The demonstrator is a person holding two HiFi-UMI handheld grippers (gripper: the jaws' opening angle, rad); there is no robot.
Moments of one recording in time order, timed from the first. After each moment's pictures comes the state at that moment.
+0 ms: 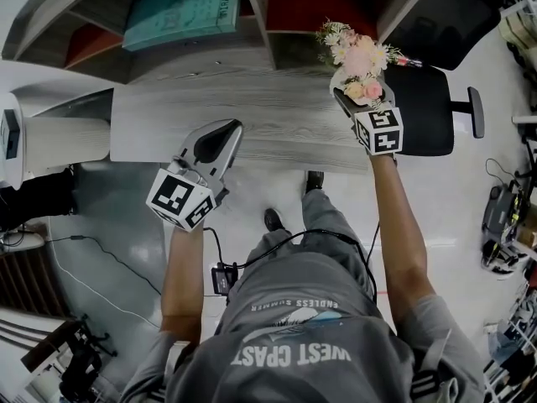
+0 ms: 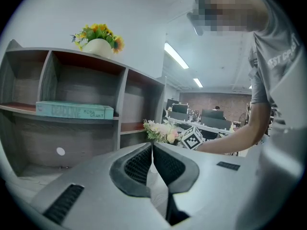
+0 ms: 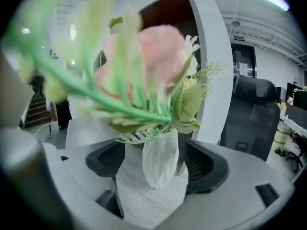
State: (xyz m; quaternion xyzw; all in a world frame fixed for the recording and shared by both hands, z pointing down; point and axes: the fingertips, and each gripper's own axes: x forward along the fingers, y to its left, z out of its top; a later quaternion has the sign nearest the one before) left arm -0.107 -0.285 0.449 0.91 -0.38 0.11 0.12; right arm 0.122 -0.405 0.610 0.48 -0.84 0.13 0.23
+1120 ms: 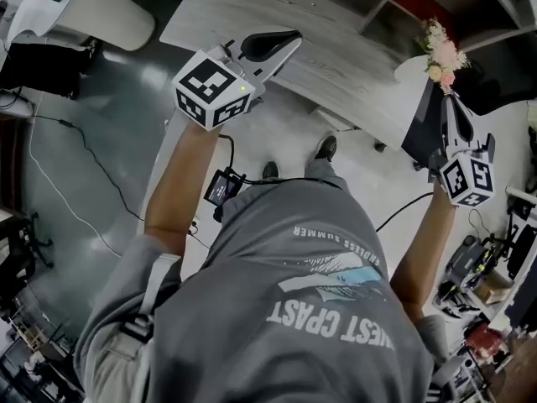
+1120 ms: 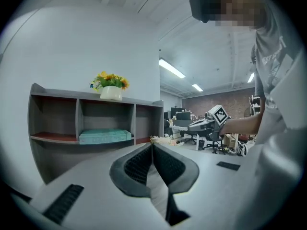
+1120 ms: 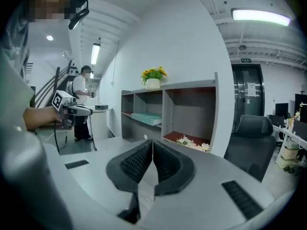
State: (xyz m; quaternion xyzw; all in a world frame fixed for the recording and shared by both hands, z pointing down) left arm -0.205 -0.202 0.361 0.90 -0.42 0.08 0.04; right arm 0.090 -0.258 0.389 0.43 -0.89 0.07 0.14
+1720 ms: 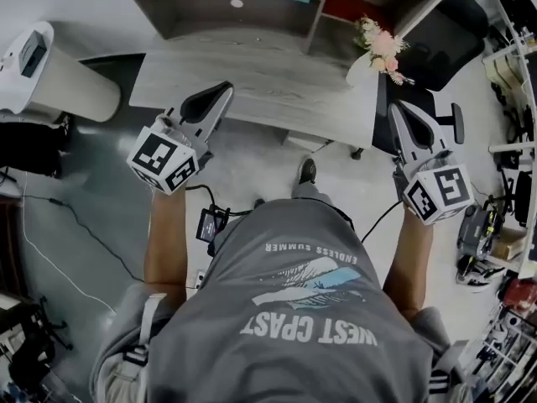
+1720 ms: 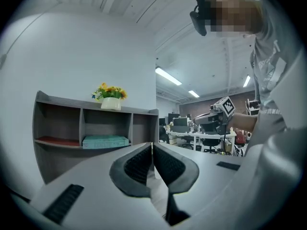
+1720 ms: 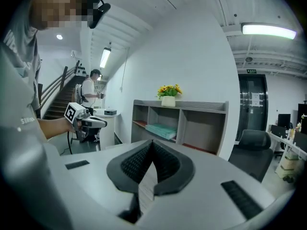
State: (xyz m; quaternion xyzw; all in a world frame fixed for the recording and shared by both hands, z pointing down) left arm -0.244 -0.145 0.337 0.91 -0.41 0.04 0.03; right arm 0.024 -0.153 0.307 0.41 -0.90 0.02 0.12
